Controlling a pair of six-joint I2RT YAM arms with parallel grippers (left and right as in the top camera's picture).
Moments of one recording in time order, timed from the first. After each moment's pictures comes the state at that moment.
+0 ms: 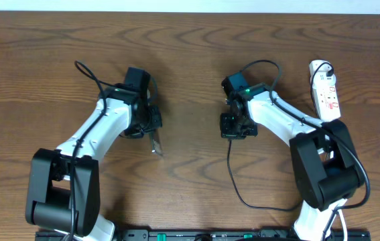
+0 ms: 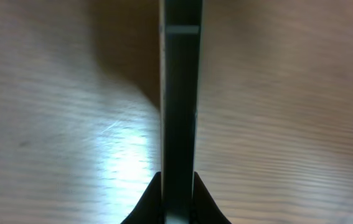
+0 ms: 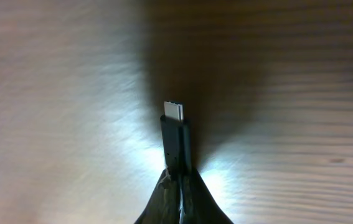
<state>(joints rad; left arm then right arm) -0.23 1.72 1.10 -0.77 0.20 -0.47 0.43 1.94 1.24 -0.84 -0.17 0.42</state>
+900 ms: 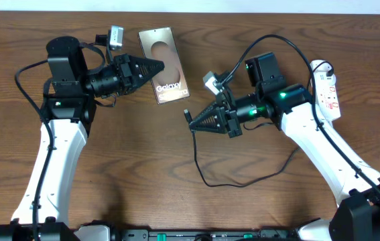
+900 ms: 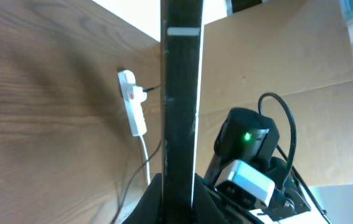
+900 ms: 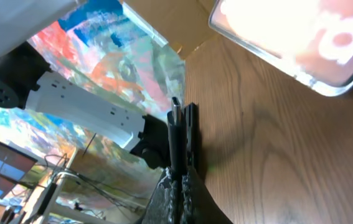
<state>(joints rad) 0.02 1.41 1.10 -0.09 1.17 -0.85 0.39 1.60 1.23 -0.63 -1.38 -0.23</state>
